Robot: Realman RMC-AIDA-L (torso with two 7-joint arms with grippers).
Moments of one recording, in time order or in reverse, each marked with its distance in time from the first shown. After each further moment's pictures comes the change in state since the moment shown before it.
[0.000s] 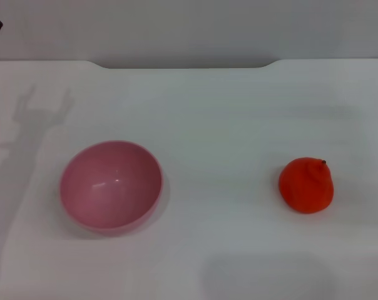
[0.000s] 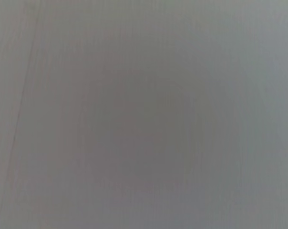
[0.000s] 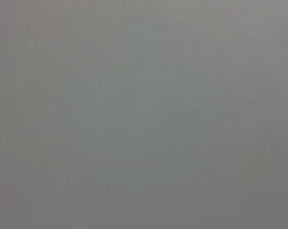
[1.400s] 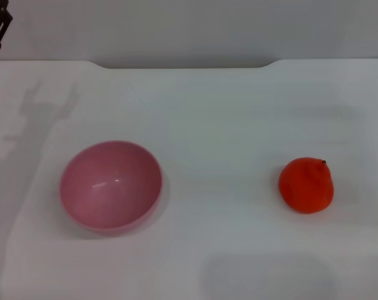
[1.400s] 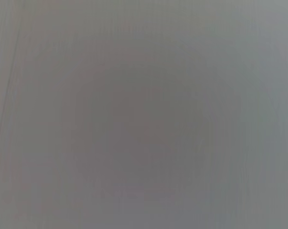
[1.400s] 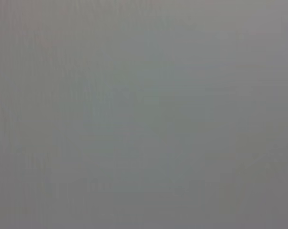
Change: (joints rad) left arm -0.034 0.007 0.003 0.004 0.008 -0.051 -0.010; right arm 0.004 0.001 0.000 0.007 0.008 0.006 0.009
